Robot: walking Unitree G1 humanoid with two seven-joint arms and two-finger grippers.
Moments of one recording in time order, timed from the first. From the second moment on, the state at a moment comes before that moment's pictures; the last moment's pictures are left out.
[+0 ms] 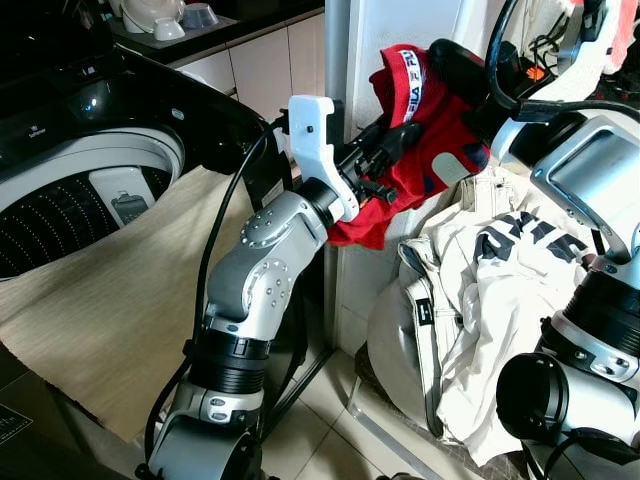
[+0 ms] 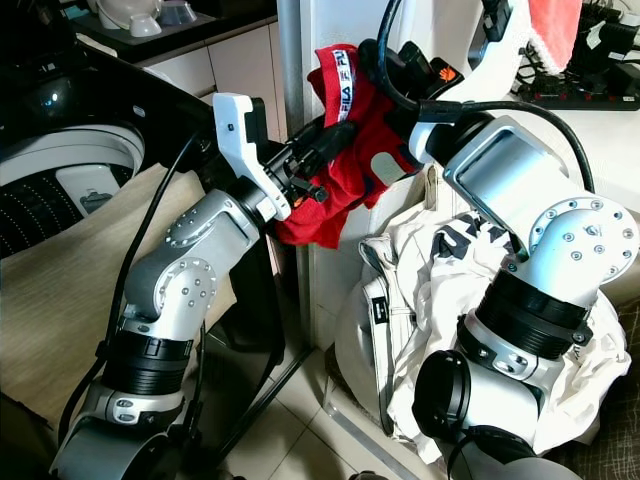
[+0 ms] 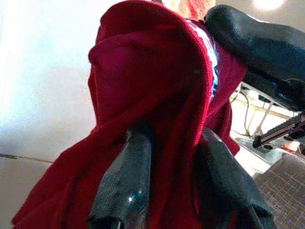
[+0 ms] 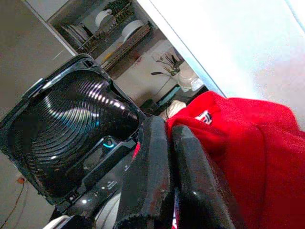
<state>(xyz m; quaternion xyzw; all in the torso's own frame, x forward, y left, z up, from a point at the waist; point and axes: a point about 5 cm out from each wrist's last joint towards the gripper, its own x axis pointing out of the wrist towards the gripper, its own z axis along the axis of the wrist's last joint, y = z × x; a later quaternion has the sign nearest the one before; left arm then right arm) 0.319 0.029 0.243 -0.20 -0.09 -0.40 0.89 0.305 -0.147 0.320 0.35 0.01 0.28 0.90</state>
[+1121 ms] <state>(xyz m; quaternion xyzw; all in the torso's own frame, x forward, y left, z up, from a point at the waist) 0.333 0.236 0.455 0.04 -0.48 0.01 0.88 0.293 -0.144 0.326 0.27 -0.02 0.30 0.91</state>
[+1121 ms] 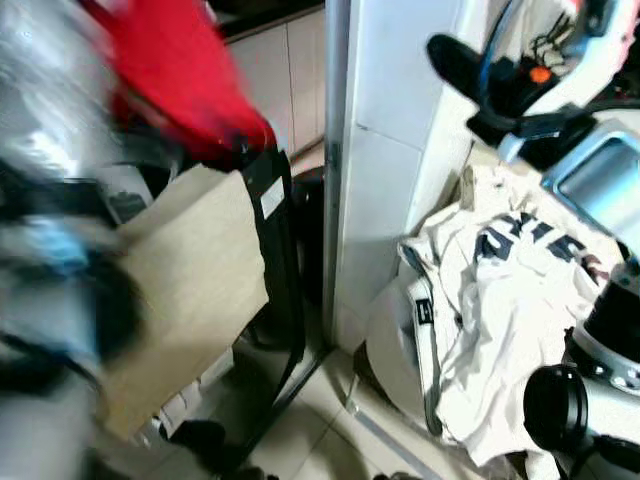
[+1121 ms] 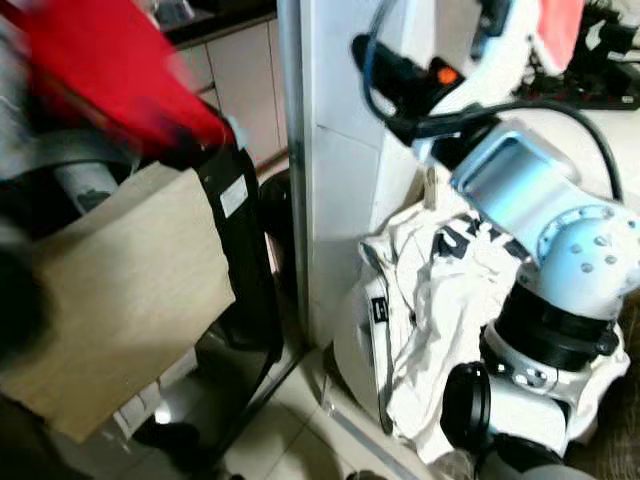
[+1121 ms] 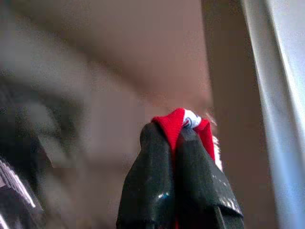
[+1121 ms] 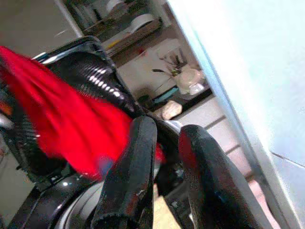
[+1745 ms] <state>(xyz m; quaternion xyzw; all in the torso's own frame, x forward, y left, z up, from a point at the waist) 0.401 0.276 0.260 0.24 0.09 0.01 0.97 0.261 -0.100 0.267 0.02 0.08 0.37 0.92</state>
